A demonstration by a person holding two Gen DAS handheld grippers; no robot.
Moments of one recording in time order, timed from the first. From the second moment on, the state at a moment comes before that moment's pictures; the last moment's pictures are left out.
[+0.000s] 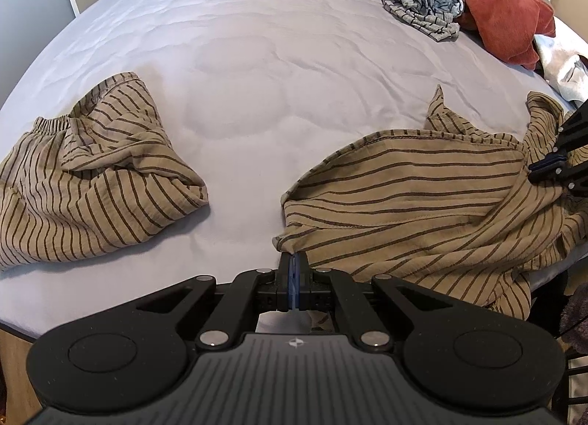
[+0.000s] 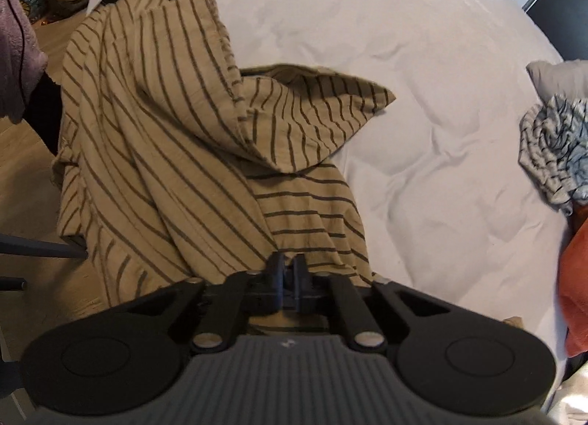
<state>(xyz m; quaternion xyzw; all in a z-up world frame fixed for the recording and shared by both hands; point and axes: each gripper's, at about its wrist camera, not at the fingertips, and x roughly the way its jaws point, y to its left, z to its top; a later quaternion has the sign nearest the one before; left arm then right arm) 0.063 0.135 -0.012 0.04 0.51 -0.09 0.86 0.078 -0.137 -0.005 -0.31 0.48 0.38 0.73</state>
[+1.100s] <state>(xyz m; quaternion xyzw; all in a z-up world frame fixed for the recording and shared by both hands) 0.052 0.103 0.016 0.05 0.44 -0.16 0.88 0.071 -0.159 0.035 -0.26 0.41 0.37 0.79</state>
